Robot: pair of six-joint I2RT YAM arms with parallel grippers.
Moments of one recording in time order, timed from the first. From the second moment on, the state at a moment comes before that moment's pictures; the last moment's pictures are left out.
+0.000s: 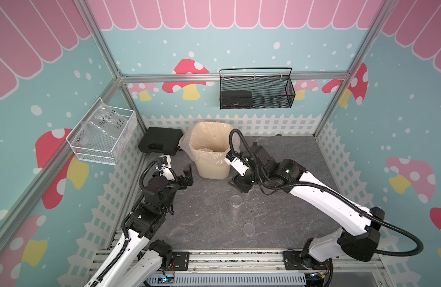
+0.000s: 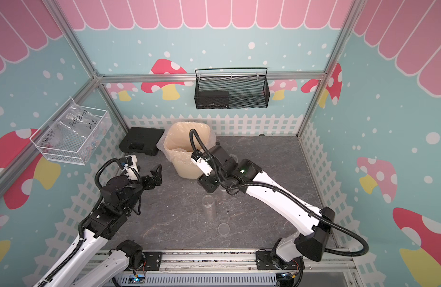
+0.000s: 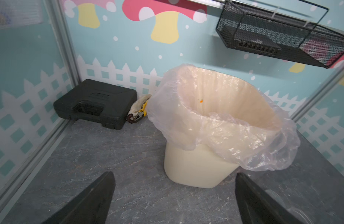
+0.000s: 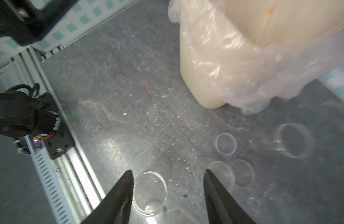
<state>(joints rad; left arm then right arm) -0.40 0.67 0.68 -0.21 -0.37 -0.27 0.91 1.38 1.52 -0.85 0.03 0.00</state>
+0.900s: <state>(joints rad) -0.26 1.43 0.15 1.20 -0.76 -0.01 0.22 1.25 0.32 0.65 0.49 -0.18</state>
